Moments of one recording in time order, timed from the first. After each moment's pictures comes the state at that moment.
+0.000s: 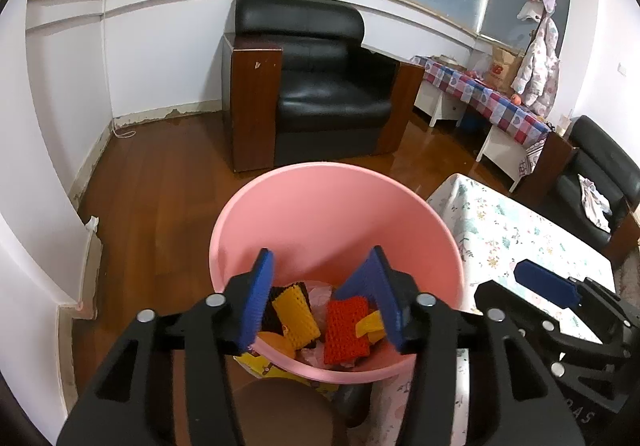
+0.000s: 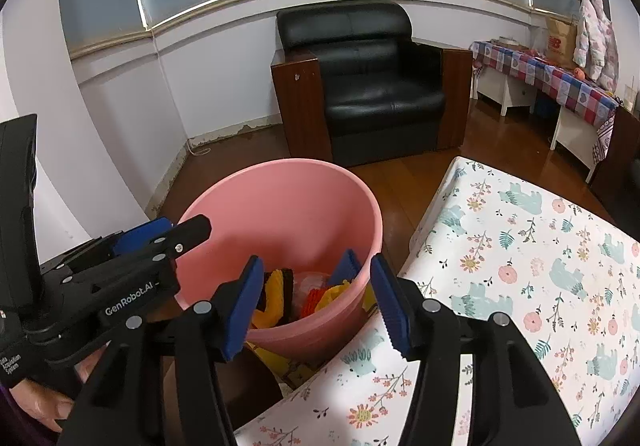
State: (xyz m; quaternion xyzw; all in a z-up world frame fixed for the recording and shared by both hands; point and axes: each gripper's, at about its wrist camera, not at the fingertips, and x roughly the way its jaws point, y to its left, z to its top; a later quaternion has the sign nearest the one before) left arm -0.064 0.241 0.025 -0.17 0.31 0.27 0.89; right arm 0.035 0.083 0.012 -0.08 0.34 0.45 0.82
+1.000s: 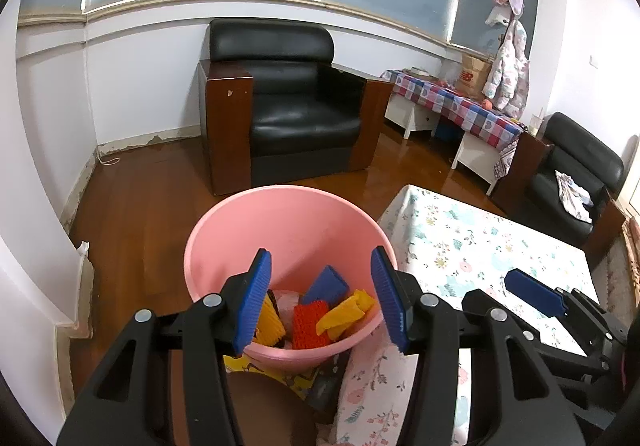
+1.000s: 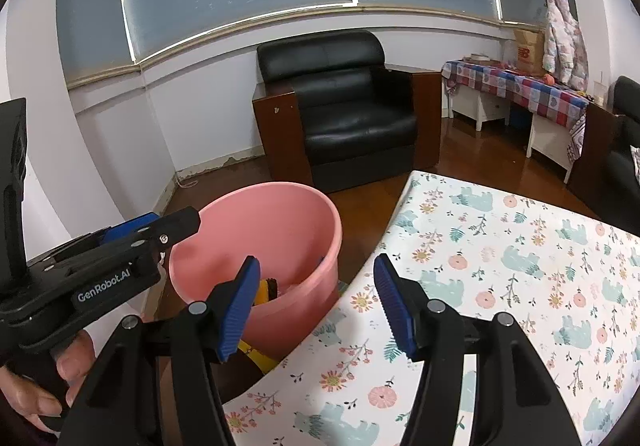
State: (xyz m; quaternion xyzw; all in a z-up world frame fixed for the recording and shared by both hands) left arm -0.071 0.190 0.061 -0.14 0.28 0.24 0.92; right arm 0.015 0.017 0.035 -0.04 0.31 0.42 0.85
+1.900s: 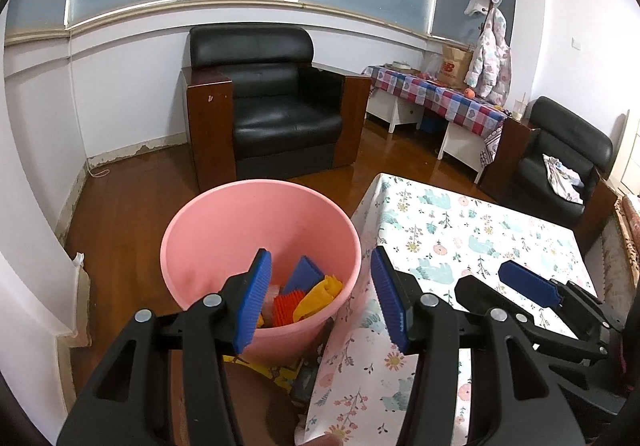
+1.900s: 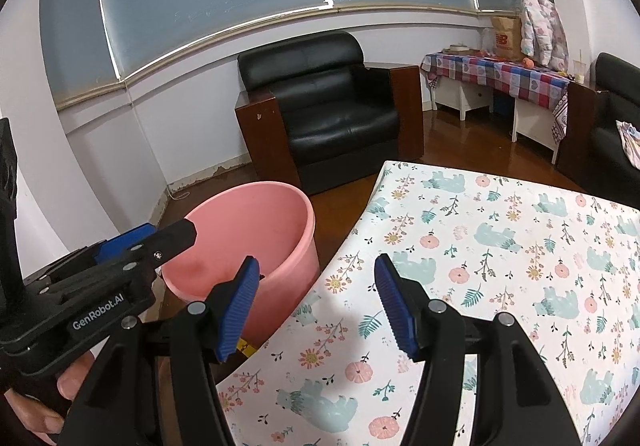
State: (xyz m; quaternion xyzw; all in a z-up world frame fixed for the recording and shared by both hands) left arm -0.066 0.154 0.060 -0.12 0.29 0.22 0.92; right arm 0.016 -0.019 0.032 -0.01 0.32 0.39 0.86
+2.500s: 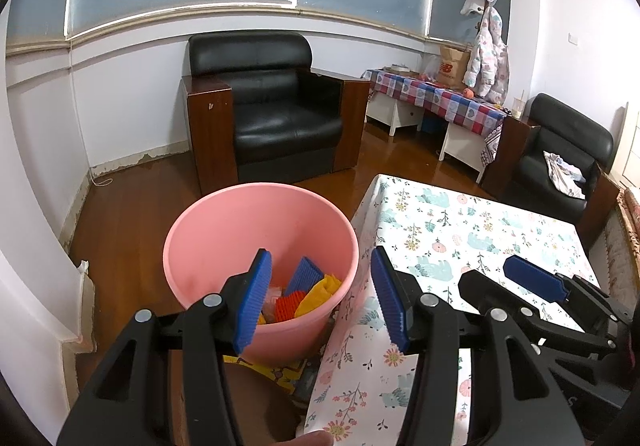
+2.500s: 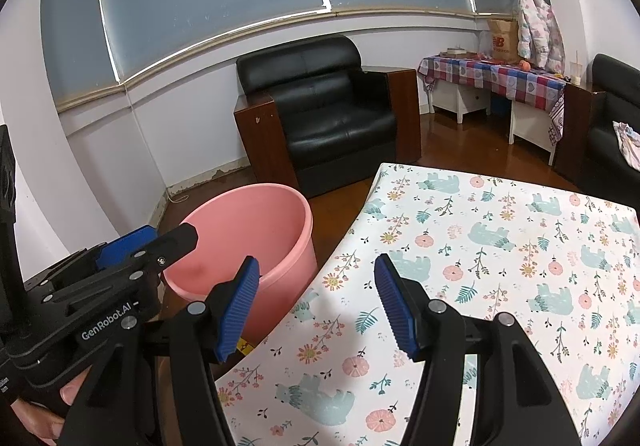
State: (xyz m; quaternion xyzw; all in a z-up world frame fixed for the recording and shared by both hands) left arm -0.069 0.145 0.059 -0.11 0.28 0.22 0.93; right arm 0.011 -0.026 0.034 0.00 0.31 0.39 0.87
